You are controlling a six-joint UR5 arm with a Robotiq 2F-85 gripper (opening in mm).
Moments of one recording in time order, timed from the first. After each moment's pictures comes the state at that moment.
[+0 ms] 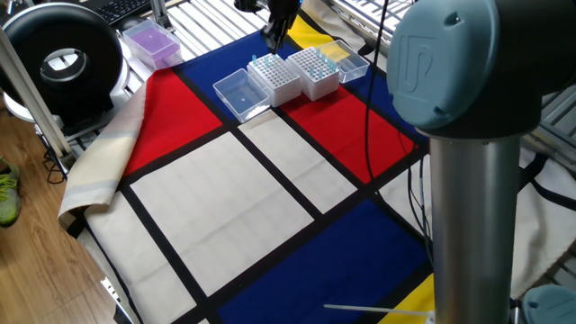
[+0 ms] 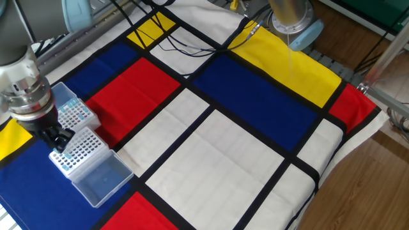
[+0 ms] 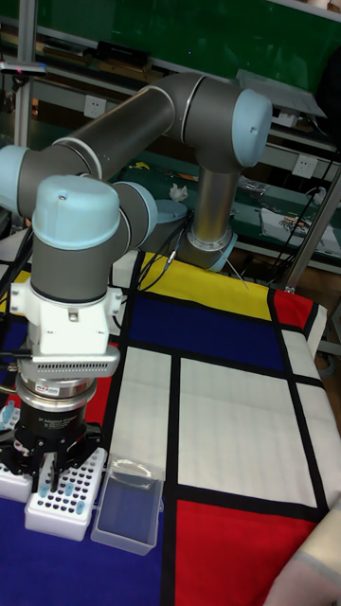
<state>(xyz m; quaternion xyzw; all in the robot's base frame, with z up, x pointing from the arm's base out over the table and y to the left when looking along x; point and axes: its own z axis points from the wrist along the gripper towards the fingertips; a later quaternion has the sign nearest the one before) 0.755 -0.126 0.065 -0.14 0.99 0.00 0.07</state>
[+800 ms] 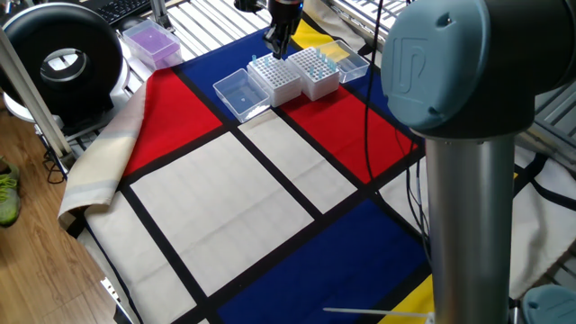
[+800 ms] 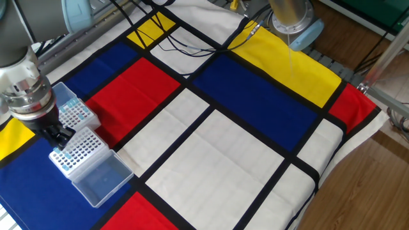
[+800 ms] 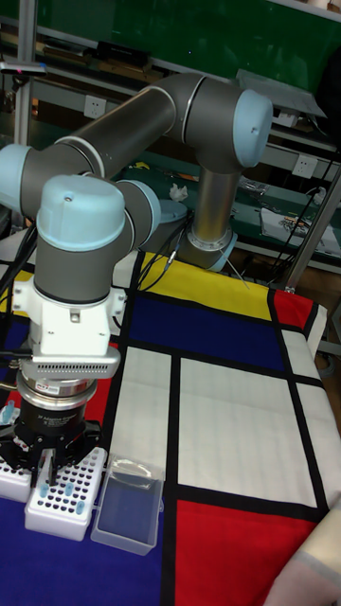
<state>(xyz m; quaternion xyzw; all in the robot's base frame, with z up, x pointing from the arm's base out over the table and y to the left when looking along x) 0.751 -0.127 0.068 -0.13 0.99 -0.01 0.06</state>
